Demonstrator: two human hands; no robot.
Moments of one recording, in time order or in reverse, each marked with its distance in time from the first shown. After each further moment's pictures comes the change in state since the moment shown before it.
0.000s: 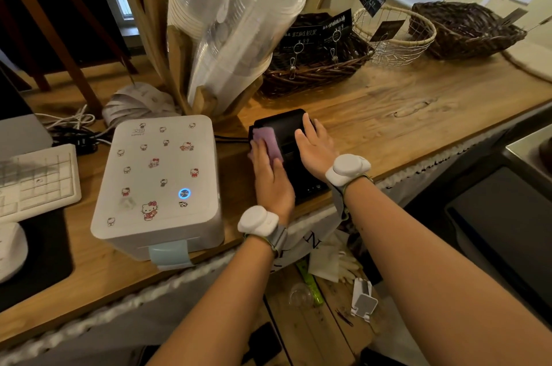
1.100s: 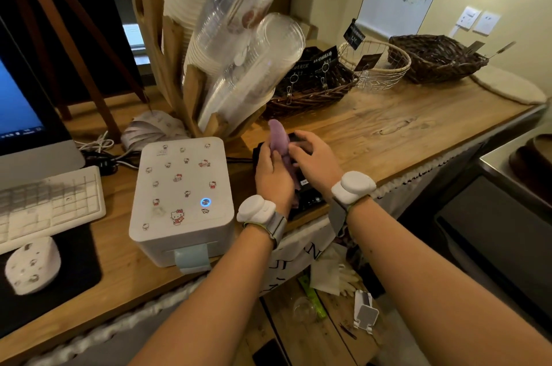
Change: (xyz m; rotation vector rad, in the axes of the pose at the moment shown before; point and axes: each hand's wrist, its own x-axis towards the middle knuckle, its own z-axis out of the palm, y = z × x) left_hand -0.012 0.075 -0.029 -0.129 -0.008 -0.036; right_hand -0.050 -0.040 -0.017 0.474 0.149 -0.146
